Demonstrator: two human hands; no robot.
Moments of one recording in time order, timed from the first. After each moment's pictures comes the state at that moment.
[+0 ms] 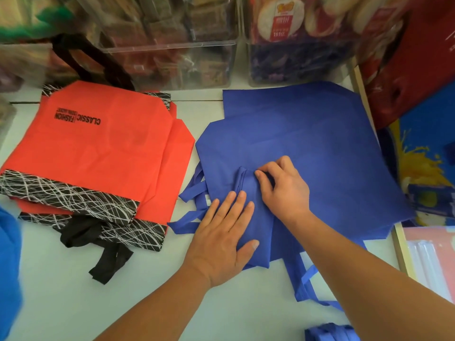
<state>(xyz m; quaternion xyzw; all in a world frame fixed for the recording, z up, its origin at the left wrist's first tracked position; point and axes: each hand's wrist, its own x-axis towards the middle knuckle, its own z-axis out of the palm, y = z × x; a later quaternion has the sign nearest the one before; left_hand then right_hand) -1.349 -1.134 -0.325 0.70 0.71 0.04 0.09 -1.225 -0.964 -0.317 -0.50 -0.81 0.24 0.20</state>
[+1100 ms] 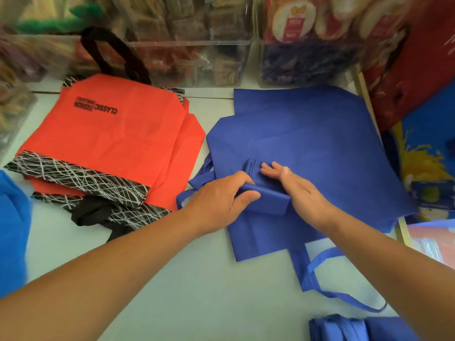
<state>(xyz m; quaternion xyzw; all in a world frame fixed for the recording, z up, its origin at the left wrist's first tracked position) -1.391 -1.093 -0.272 0.62 0.69 0.22 0.30 -1.190 -0.977 -0.279 -0.41 -0.70 0.59 0.08</state>
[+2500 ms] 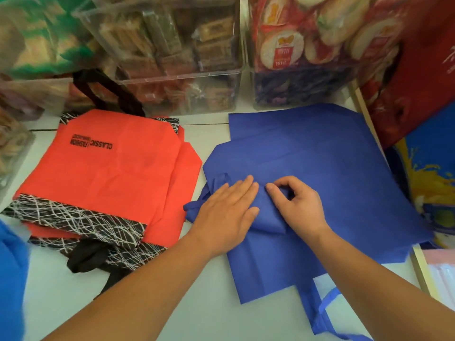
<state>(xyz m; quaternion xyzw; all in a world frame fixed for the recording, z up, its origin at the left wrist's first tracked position) -1.399 -1.052 -0.305 0.71 0.68 0.12 0.12 -1.222 -0.950 -0.309 -0.52 -0.69 0.43 0.25</state>
